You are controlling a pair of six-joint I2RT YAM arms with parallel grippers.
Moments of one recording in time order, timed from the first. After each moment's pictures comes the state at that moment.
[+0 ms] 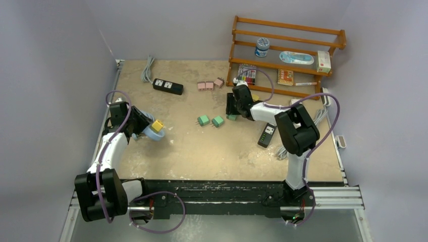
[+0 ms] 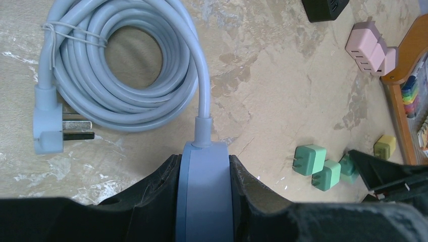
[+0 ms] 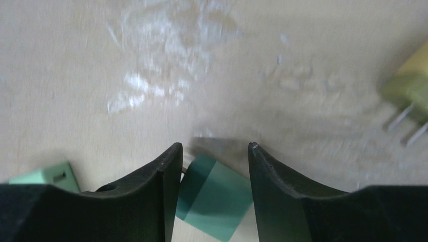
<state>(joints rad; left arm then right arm) 0.20 1.16 0.68 -0.30 0.21 -0.65 0.50 1.99 1.23 0.00 0.15 0.39</state>
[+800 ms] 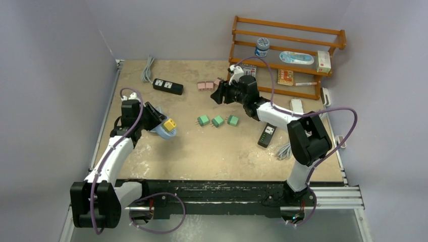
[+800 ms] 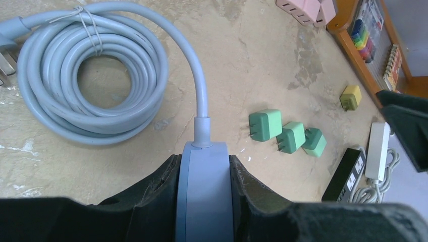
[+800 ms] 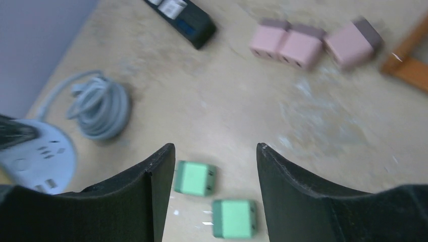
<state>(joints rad) -0.01 1.08 0.68 -0.24 0.21 -0.68 0.50 1.78 1.13 0.27 -0.20 0.35</state>
